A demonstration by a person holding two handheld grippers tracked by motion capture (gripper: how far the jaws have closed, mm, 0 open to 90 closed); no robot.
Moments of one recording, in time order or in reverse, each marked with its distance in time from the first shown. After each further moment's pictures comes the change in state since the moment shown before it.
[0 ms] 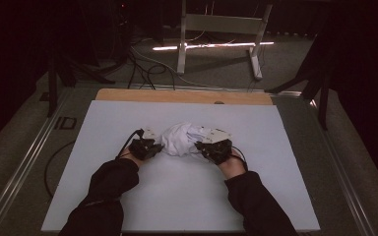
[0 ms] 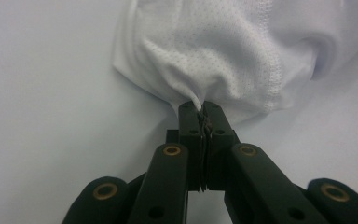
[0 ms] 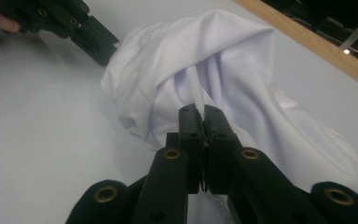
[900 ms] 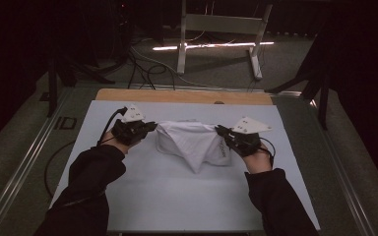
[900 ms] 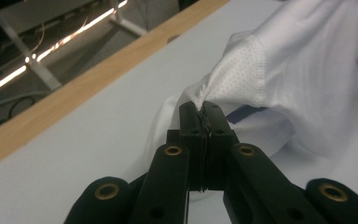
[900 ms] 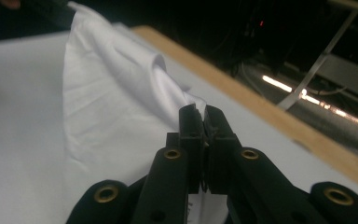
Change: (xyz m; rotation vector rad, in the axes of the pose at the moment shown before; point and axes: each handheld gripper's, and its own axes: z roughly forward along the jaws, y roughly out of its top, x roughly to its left) left arm -0.008 0.062 -0.113 -0.205 0.046 0.093; right arm -0.033 0.029 -0.093 -0.209 -0.068 0.014
